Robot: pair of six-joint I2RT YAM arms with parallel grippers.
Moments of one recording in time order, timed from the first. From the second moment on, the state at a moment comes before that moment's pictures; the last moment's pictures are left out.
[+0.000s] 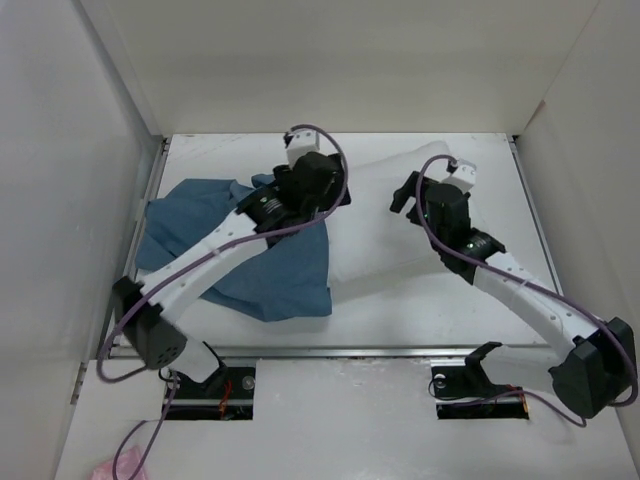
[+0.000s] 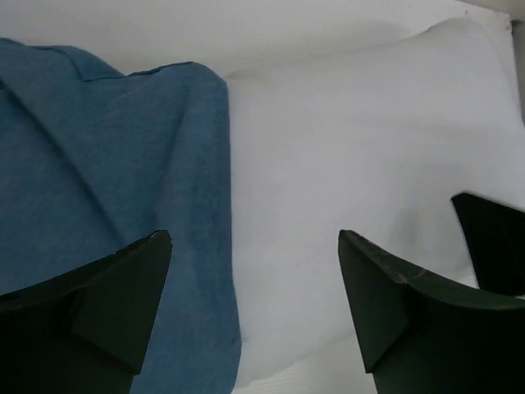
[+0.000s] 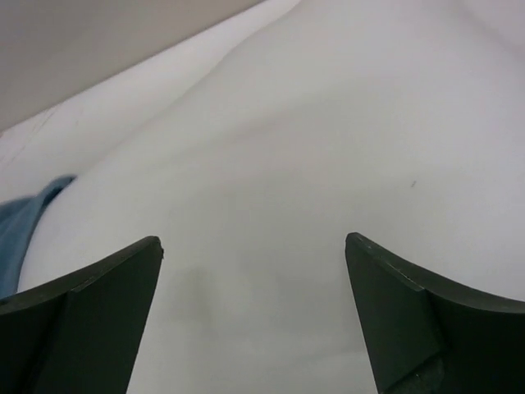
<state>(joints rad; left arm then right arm) -0.83 1.54 1.55 -0.62 -0.51 -0.68 0.56 1.16 0.89 -0.10 0.50 0.61</state>
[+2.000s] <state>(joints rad) -0.65 0.83 0.58 -0.55 -0.50 -1.09 0.94 1.79 1.21 0.01 0.39 -0.48</state>
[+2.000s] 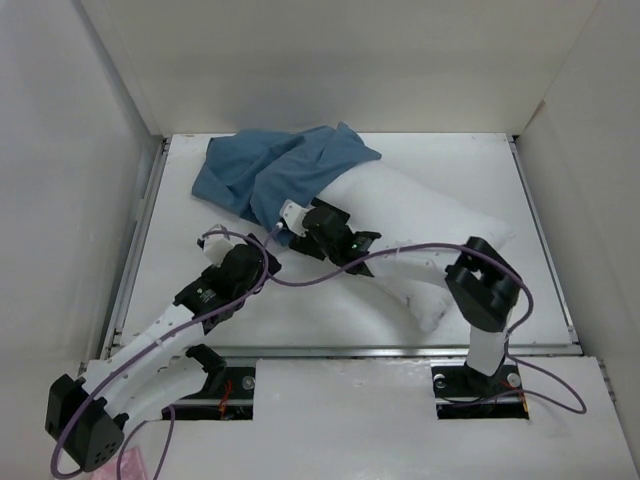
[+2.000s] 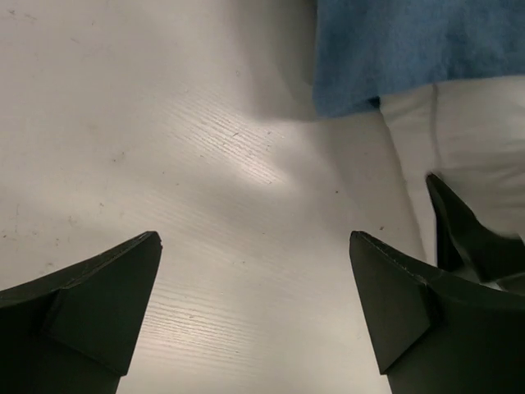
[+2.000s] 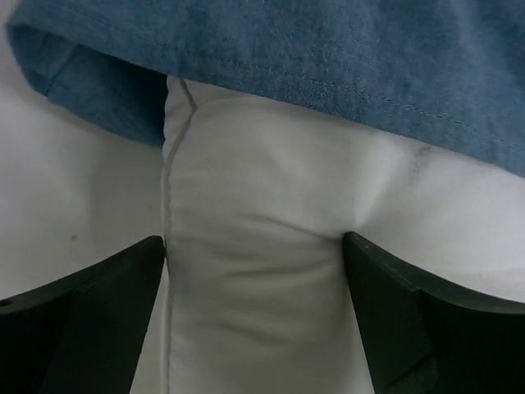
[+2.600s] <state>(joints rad) -0.65 1.08 0.58 -0.24 -0.50 -1.05 0.77 1.76 1.33 0.00 0.39 -0.25</state>
